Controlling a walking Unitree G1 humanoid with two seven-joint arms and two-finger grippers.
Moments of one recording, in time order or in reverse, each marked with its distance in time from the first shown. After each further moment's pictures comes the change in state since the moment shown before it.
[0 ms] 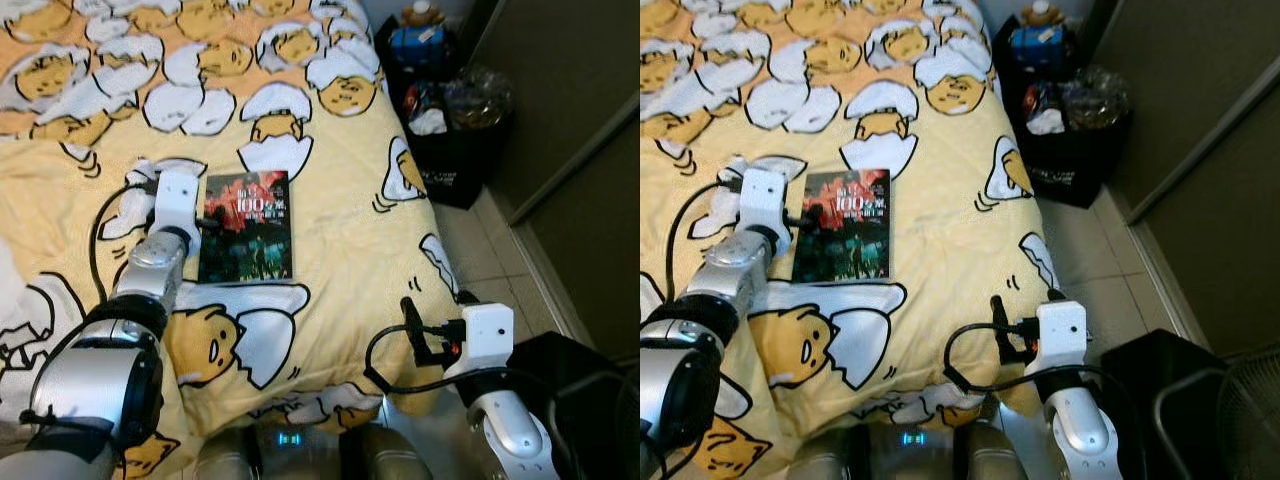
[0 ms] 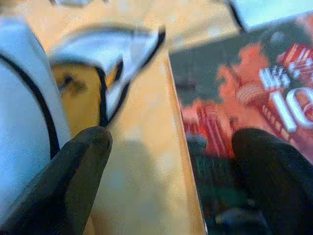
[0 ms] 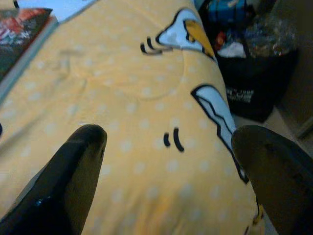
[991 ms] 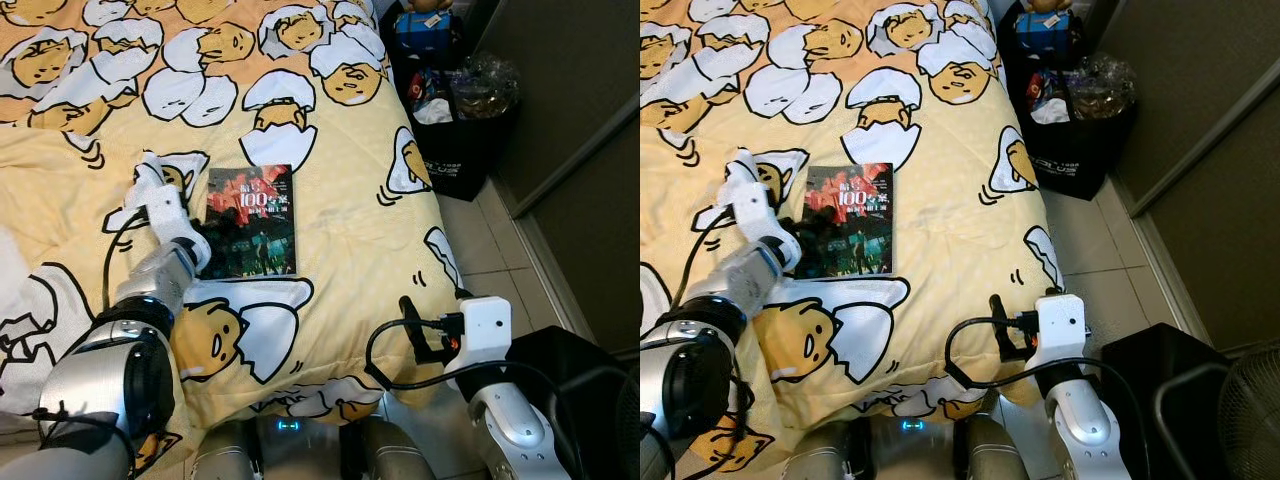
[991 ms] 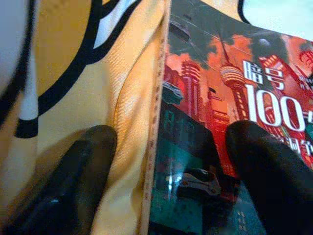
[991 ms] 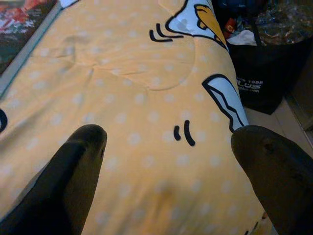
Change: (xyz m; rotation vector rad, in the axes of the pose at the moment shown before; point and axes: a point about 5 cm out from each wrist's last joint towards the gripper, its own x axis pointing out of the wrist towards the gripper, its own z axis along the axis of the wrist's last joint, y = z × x) left arm -0.001 -0.022 -0.015 -0.488 0.091 -0.154; right arm 0.005 0.000 0.006 -0.002 0.031 0.026
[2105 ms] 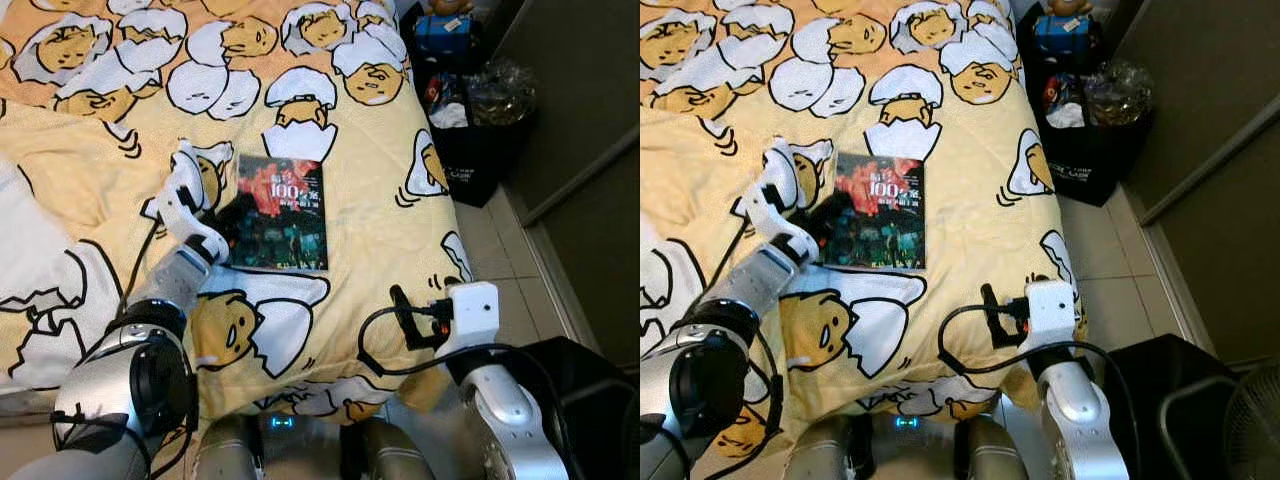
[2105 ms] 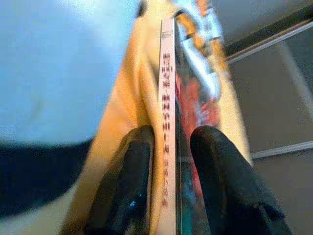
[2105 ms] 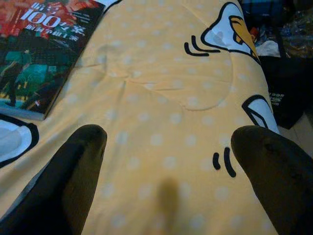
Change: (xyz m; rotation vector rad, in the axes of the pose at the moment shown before) left arm -0.002 -0.025 0.013 -0.387 -0.156 -0.376; right arm 0.020 0.004 0.006 -0.006 -0.019 0.042
